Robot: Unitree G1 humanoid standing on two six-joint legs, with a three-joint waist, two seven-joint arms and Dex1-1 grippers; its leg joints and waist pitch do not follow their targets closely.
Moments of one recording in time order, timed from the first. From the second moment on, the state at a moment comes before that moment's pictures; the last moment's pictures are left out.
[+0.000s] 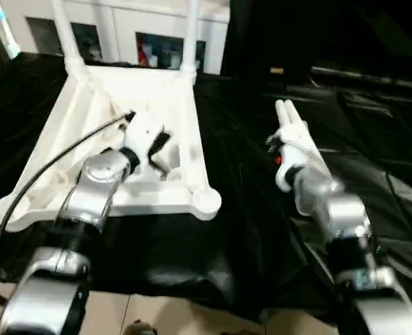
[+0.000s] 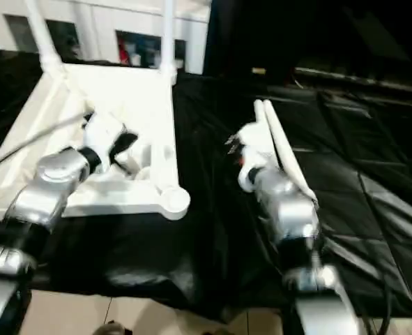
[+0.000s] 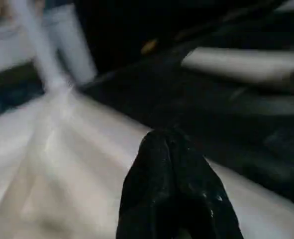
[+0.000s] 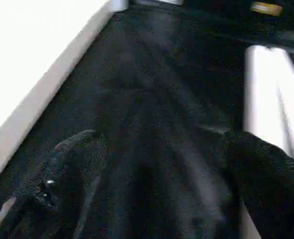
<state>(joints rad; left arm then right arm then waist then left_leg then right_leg) -0.59 0.35 -0.09 0.34 -0.08 0.12 -0.57 -0.71 -0.18 -0.08 0.50 0.08 0.54 0.23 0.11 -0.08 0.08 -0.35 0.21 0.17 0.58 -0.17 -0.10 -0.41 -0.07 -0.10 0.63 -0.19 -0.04</state>
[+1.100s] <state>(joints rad) -0.40 0.59 -0.18 -0.24 -0.38 0.63 -0.96 -0.99 -0.29 -0.11 1.09 0.07 0.74 0.25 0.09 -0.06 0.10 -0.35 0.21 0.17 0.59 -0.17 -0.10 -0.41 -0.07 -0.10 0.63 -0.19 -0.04</state>
